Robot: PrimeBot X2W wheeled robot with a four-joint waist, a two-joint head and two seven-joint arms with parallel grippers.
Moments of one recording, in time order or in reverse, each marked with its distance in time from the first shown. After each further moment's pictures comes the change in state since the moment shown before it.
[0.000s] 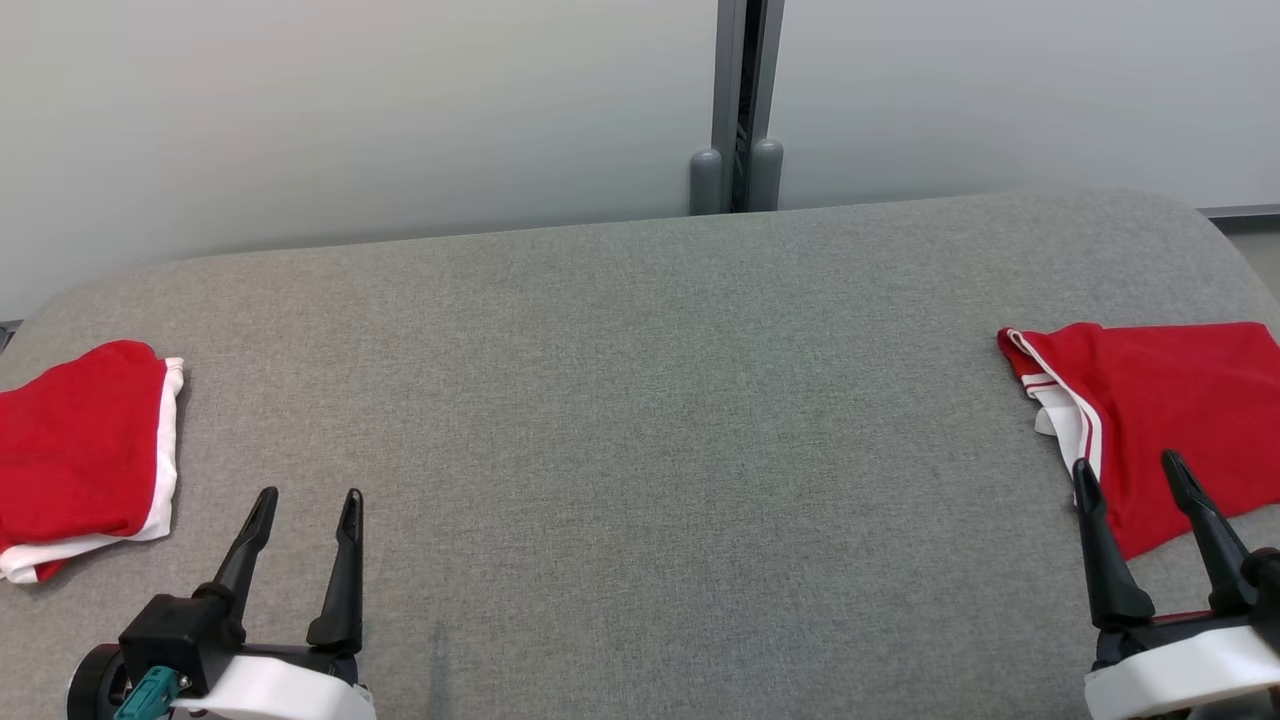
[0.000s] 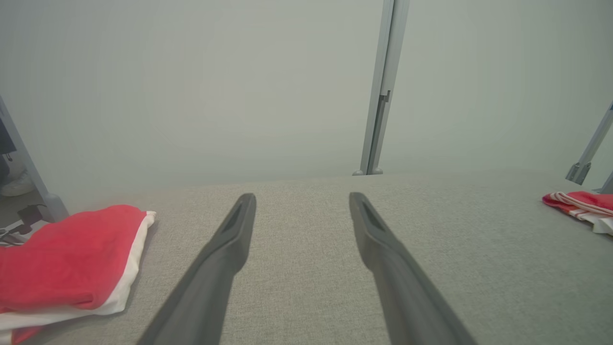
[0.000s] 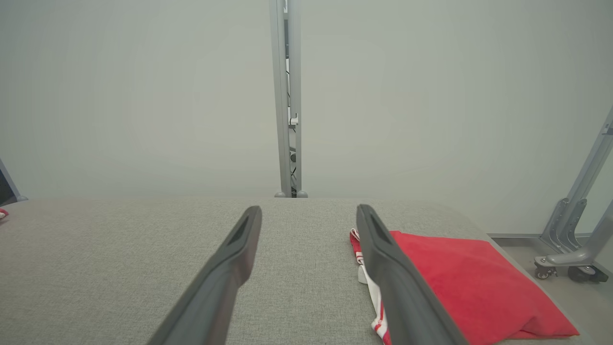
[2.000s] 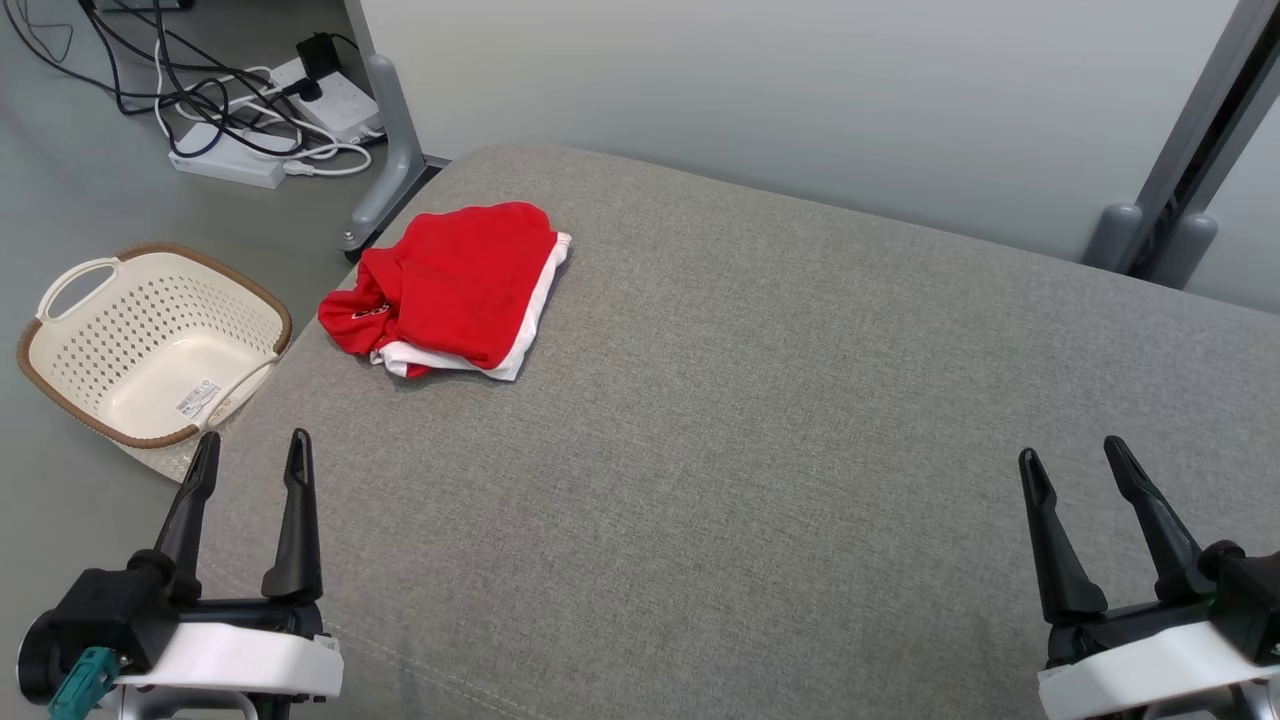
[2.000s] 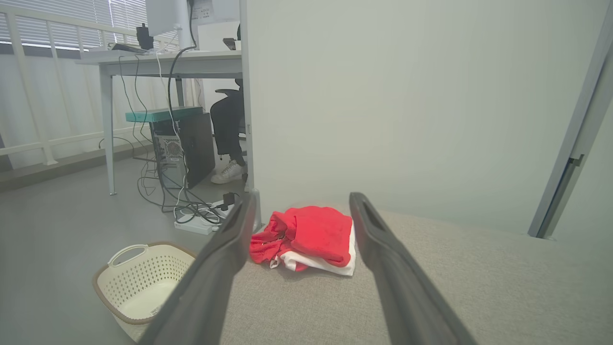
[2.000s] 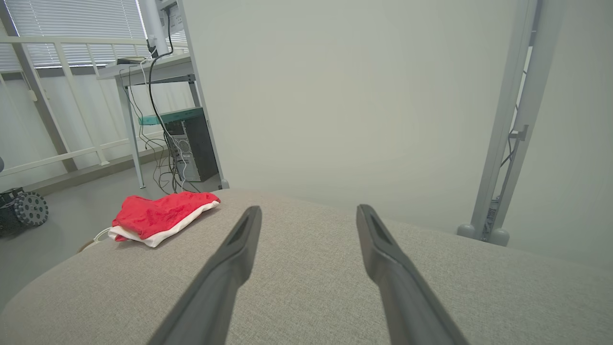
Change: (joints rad) left arm -0.047 0.023 0.026 -0.043 -0.051 0.037 -0.051; right arm -0.006 0.026 0.070 -0.051 0.034 0.000 0.011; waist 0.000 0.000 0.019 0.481
